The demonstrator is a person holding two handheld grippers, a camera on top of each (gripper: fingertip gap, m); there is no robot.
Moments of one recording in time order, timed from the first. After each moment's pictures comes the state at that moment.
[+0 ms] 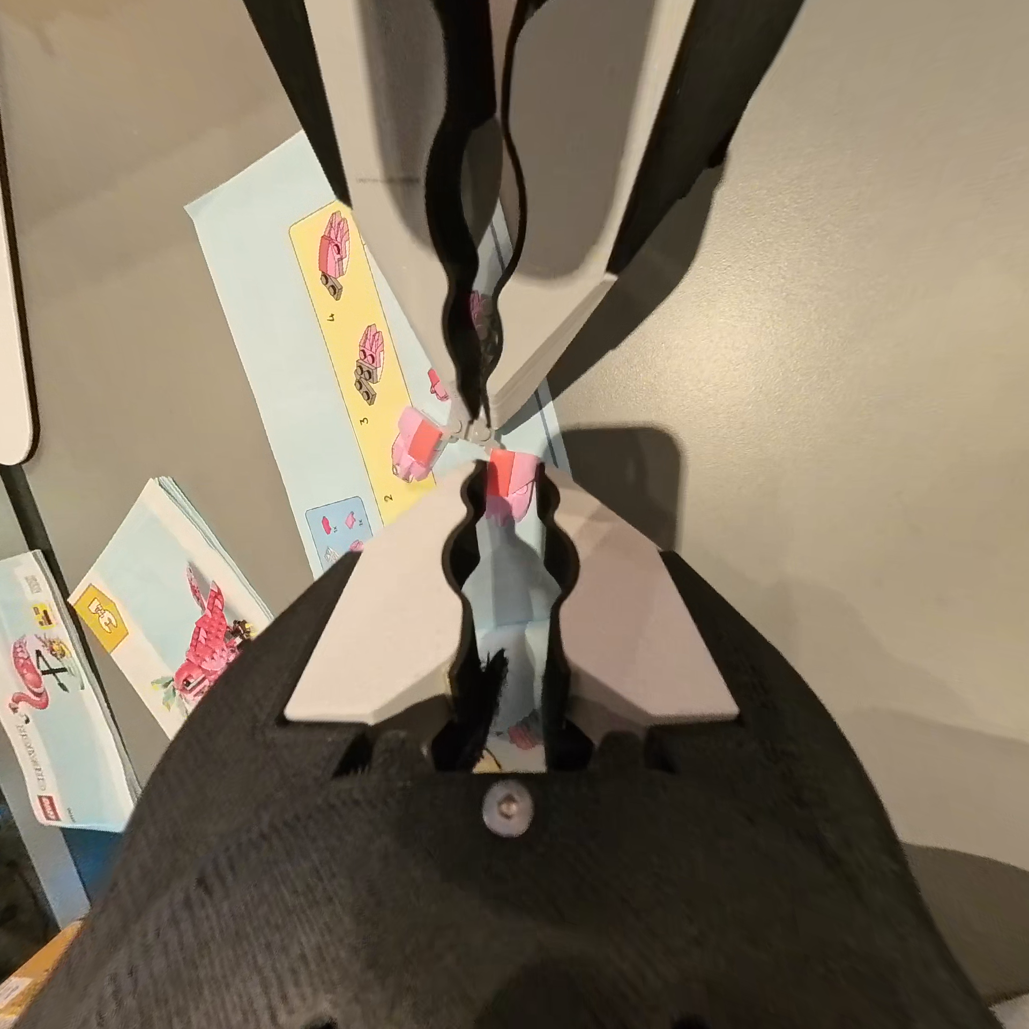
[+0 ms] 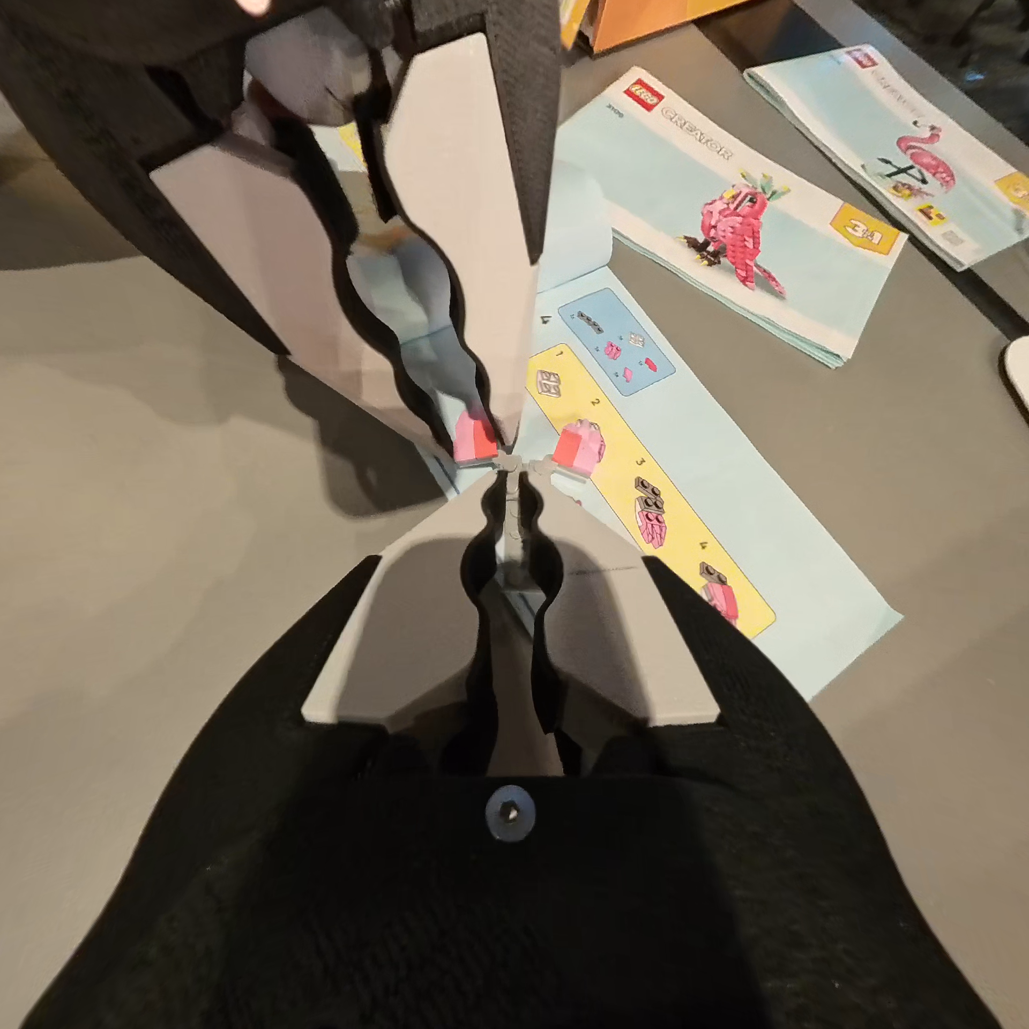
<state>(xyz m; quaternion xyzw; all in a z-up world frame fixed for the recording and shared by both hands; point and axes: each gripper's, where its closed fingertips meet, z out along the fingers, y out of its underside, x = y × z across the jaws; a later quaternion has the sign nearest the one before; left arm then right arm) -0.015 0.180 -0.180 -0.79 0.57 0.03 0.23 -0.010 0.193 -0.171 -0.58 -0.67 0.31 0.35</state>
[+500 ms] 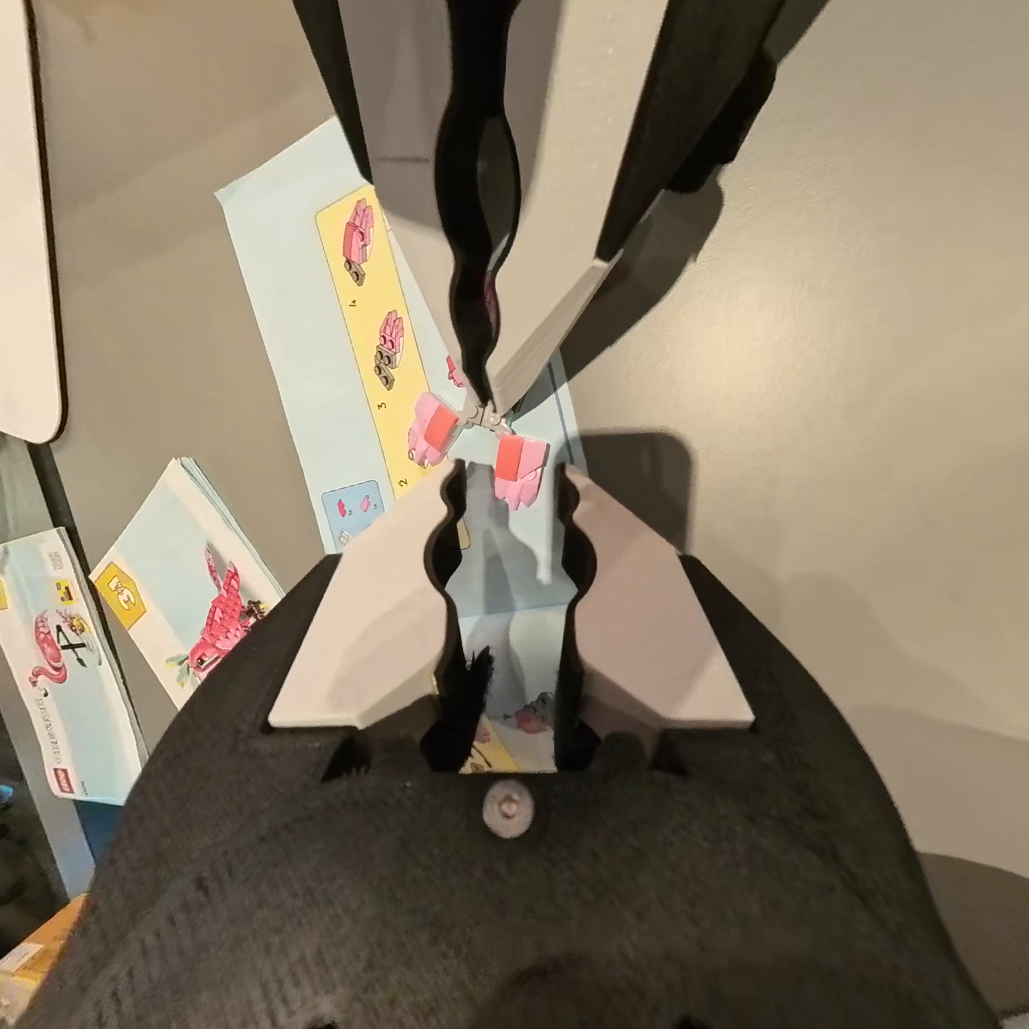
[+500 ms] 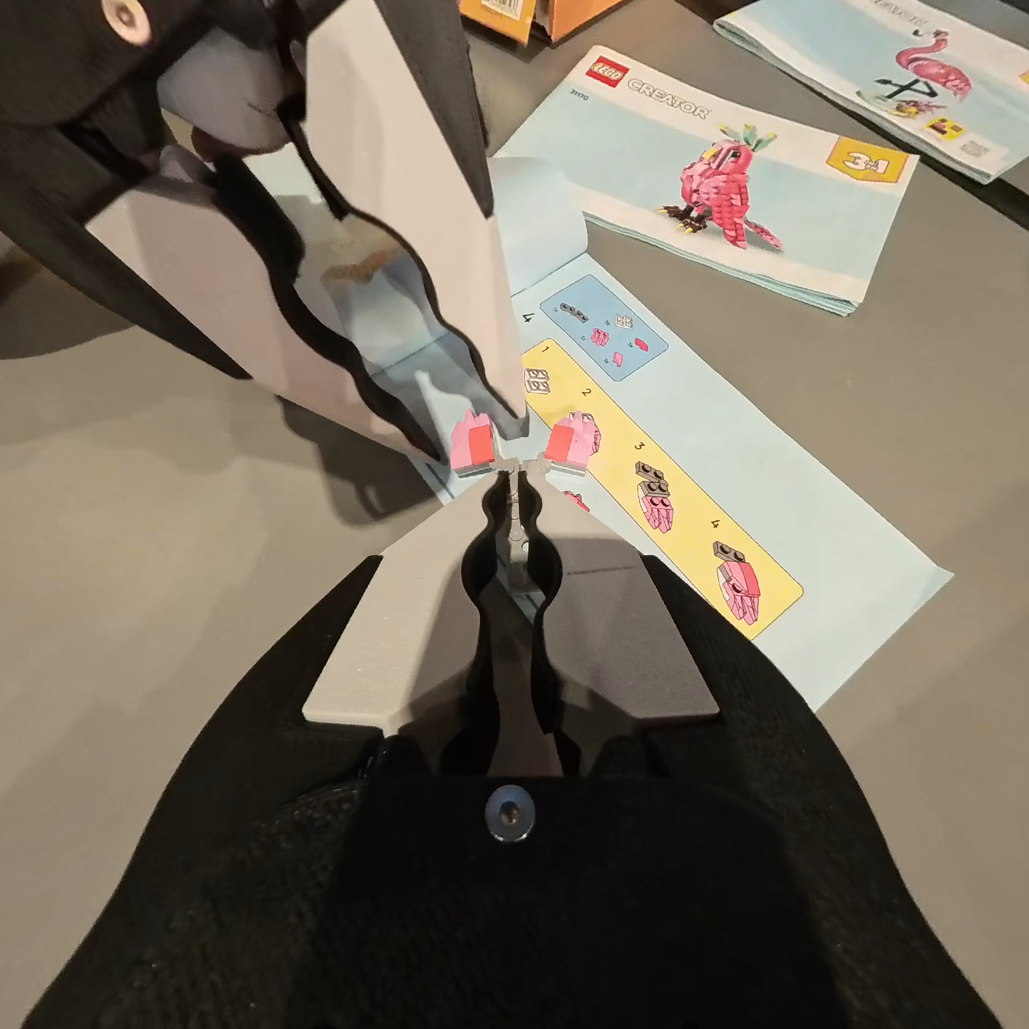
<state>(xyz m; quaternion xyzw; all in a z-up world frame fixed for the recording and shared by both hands) -0.021 0.182 -0.176 -0.79 0.57 0.04 0.24 -0.011 0.196 -0.171 -0.63 -0.62 0.34 0.32</state>
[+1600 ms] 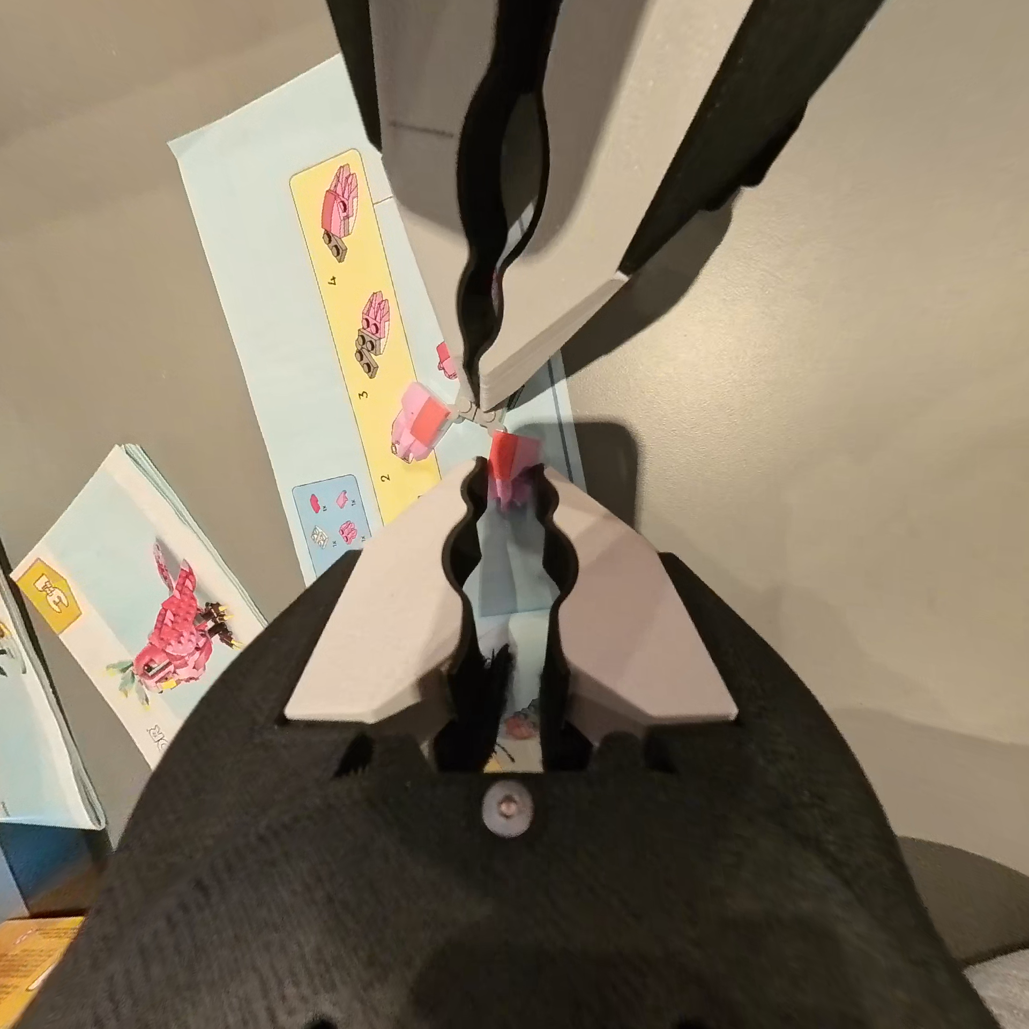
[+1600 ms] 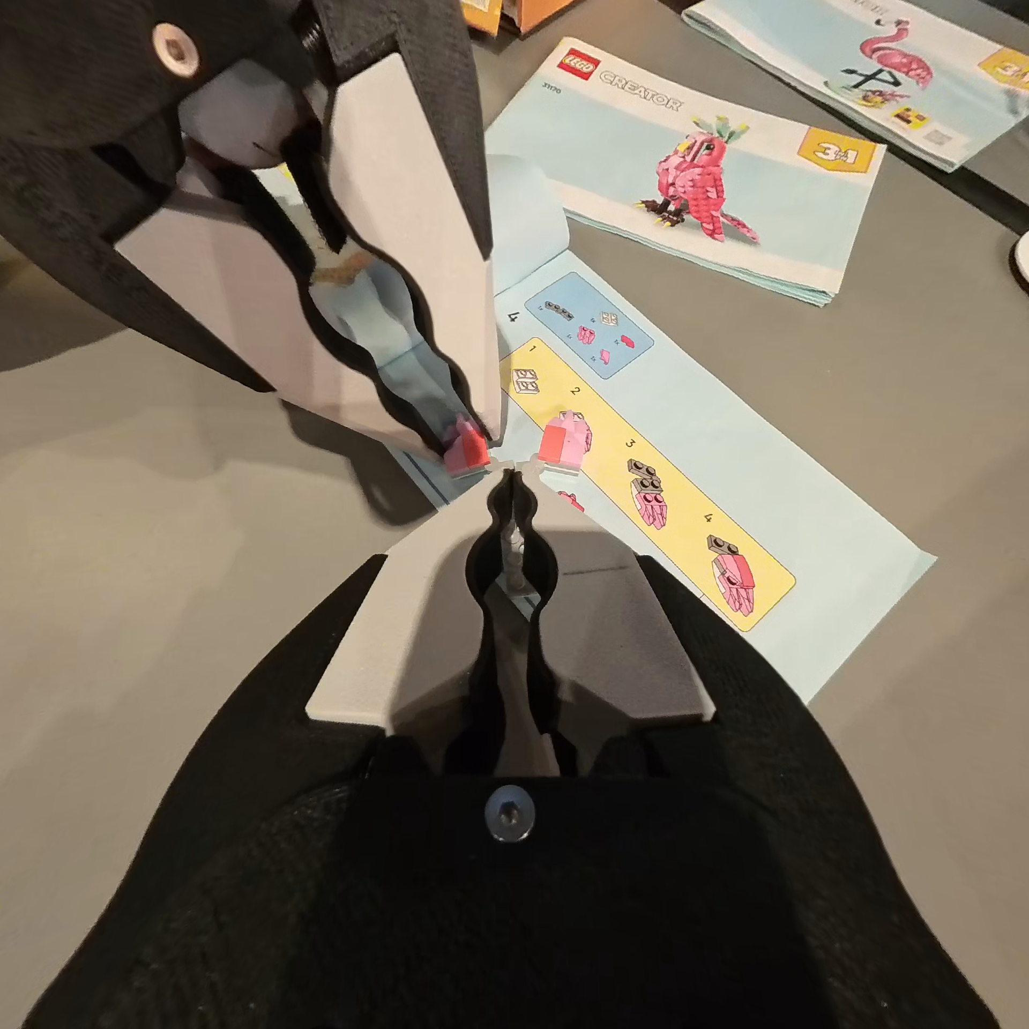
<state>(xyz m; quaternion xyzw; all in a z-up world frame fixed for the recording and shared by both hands) -0.022 0.181 -0.182 -0.81 0.55 0.01 0.21 -0.012 0.199 -0.171 -0.64 -0.61 0.32 0.33</state>
